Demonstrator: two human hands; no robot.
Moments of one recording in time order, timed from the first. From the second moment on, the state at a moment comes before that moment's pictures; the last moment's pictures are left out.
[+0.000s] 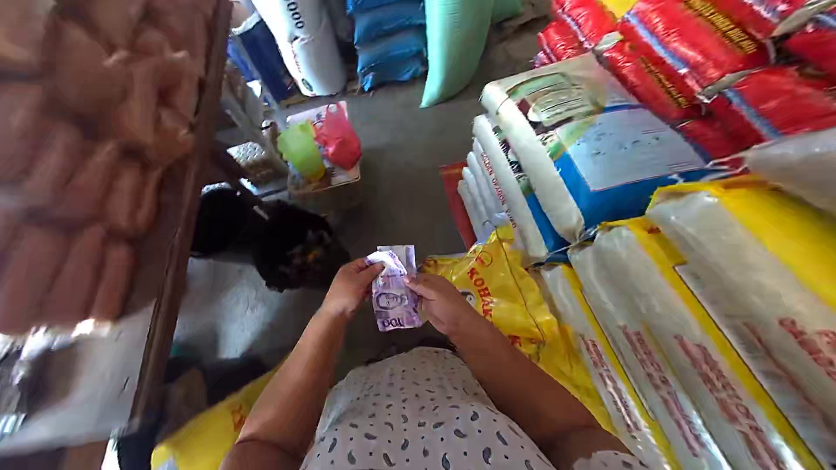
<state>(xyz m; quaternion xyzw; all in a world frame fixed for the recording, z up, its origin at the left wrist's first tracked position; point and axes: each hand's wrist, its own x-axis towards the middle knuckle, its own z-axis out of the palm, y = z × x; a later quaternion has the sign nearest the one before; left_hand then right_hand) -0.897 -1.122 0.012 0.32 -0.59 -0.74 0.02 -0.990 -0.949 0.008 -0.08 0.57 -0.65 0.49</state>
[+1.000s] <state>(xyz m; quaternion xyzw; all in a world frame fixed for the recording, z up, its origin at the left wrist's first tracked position) -1.713 -1.646 0.014 -0.34 -0.86 -0.33 0.20 -1.817 -1.475 0.036 -0.01 0.58 -0.67 0.46</state>
